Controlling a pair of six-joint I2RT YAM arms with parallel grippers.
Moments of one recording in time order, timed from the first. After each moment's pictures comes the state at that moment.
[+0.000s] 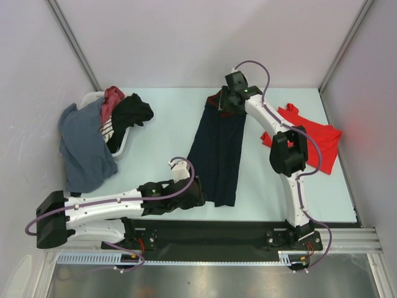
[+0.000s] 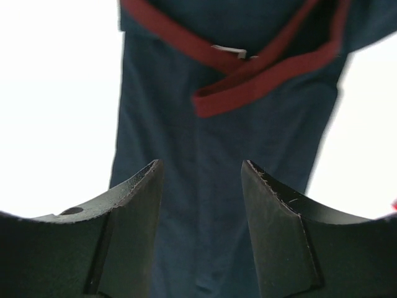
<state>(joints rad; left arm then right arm) -1.22 1.12 0.71 -0.52 -0.40 -1.17 0.40 2.24 2.09 -0.68 0.11 0.47</state>
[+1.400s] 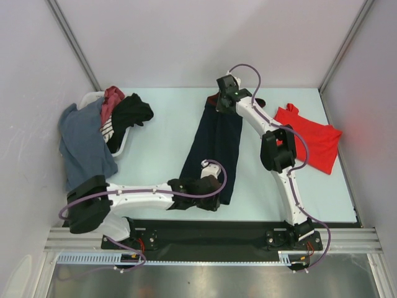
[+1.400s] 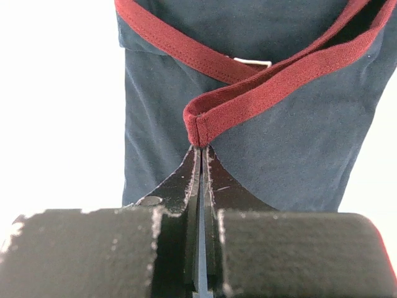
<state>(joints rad) -1.21 1.44 0.80 -0.30 -0.21 -0.84 0.45 2.42 2.27 -0.66 0.20 0.55</state>
